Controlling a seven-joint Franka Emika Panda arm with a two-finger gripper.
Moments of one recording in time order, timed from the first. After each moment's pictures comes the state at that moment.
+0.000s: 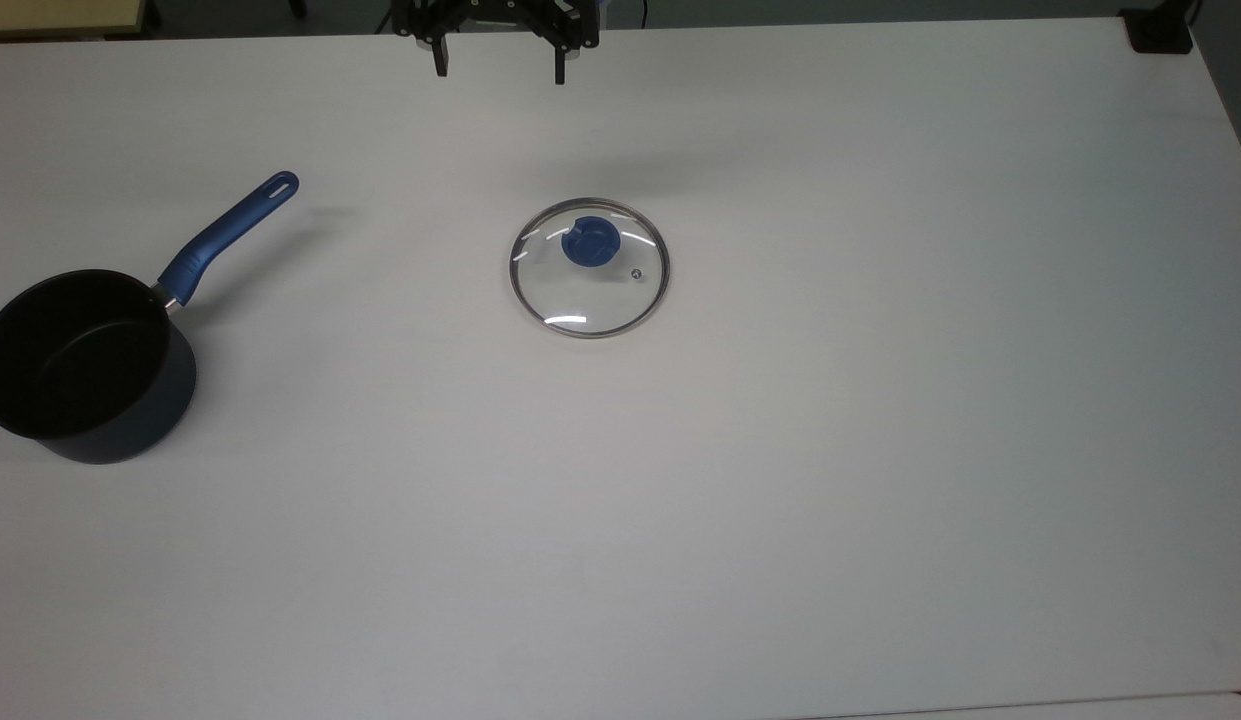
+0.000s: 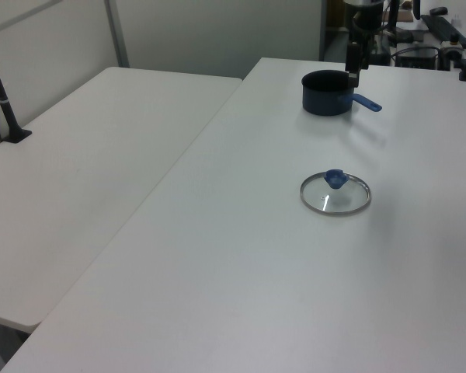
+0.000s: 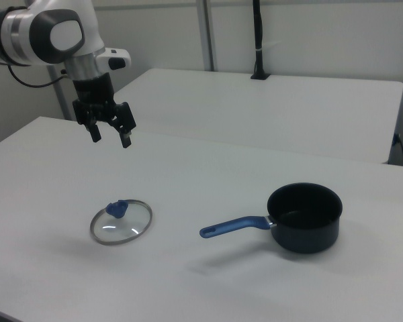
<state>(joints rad) 0.12 -0.05 -0.06 -1.77 -0.06 1.71 0.07</state>
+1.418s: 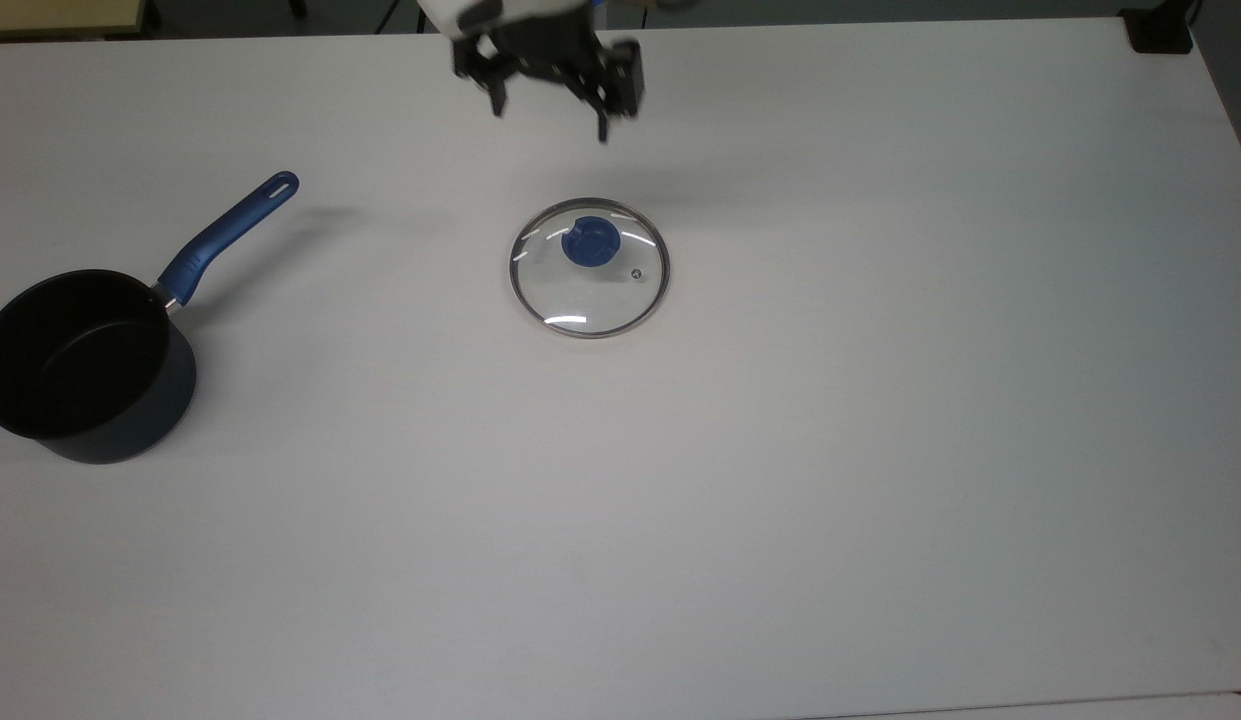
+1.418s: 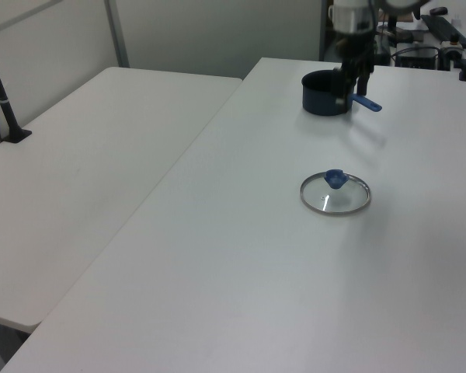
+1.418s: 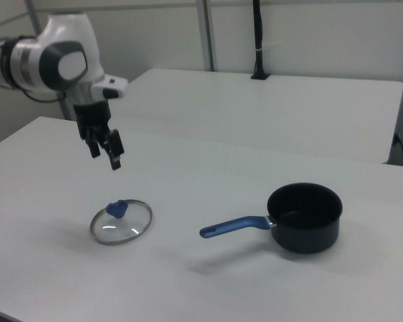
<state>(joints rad) 0.16 0.00 -0.05 -1.86 -0.01 1.83 0.38</state>
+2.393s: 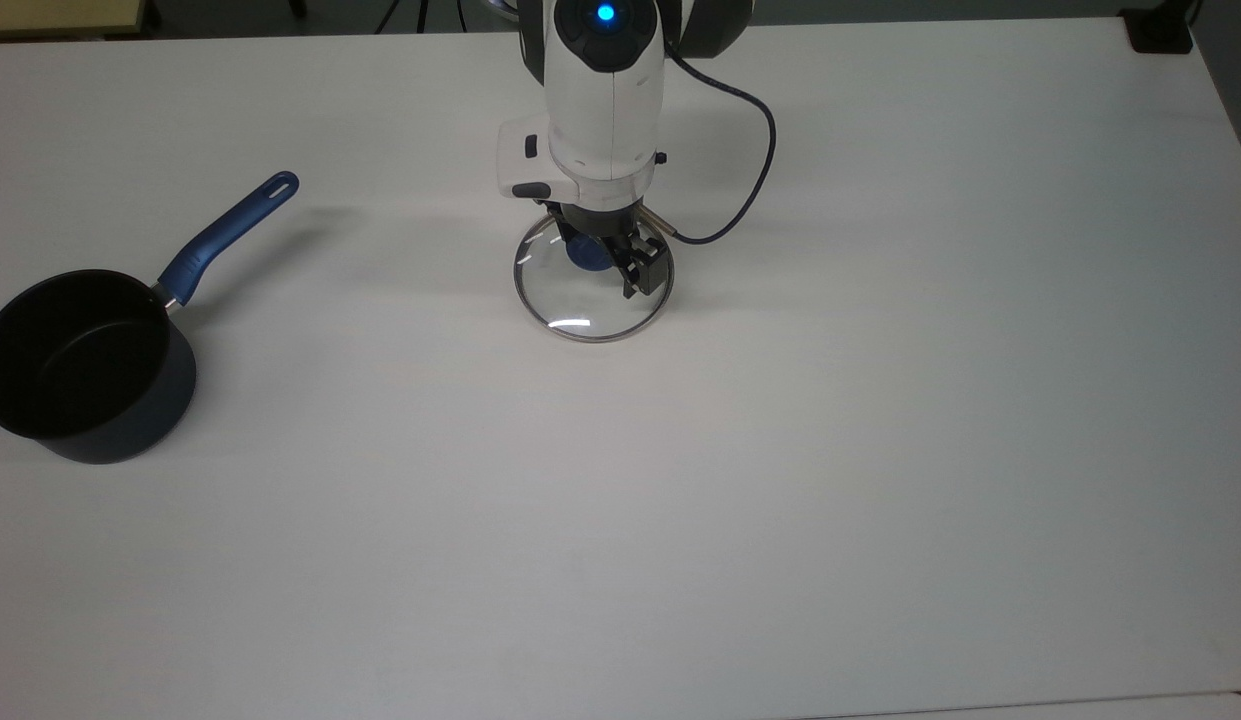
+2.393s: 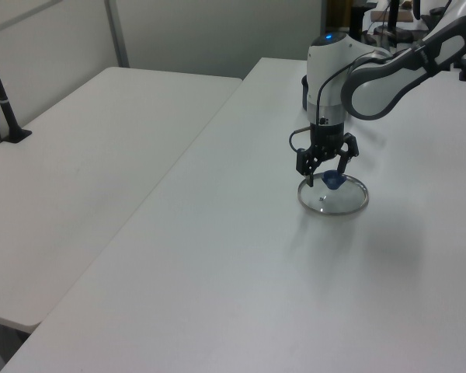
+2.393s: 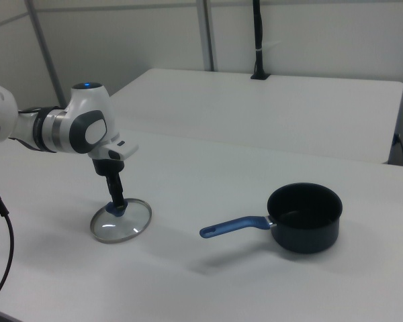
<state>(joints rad) 0.21 0.25 -0.04 -1.98 -0.01 2.20 0.90</state>
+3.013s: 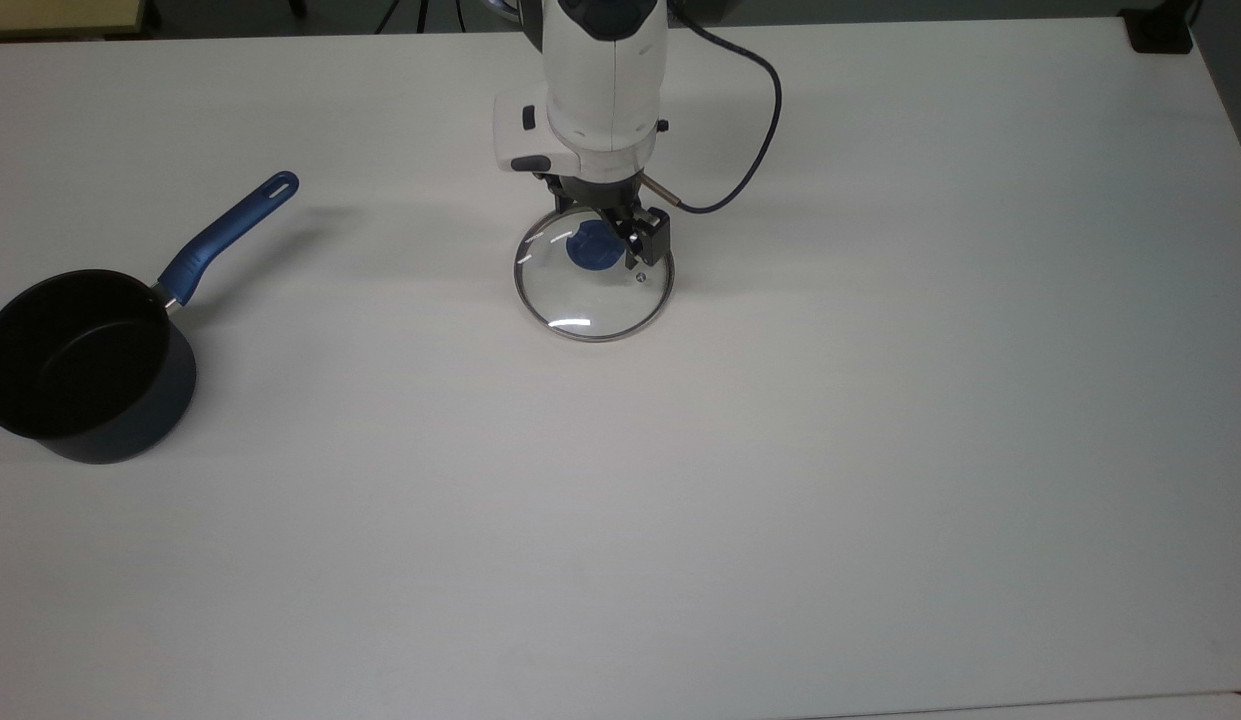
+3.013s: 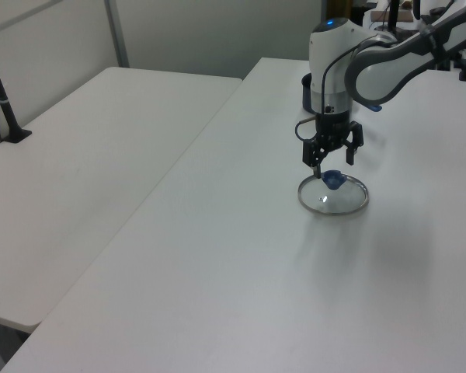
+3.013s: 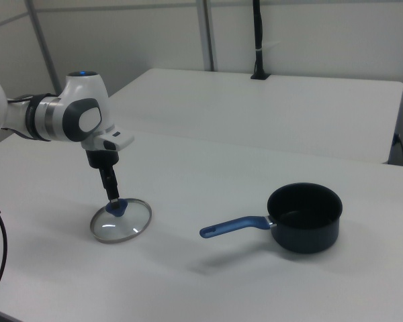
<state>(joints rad) 0.22 0.19 -0.04 -1.97 -0.01 2.08 0.86</state>
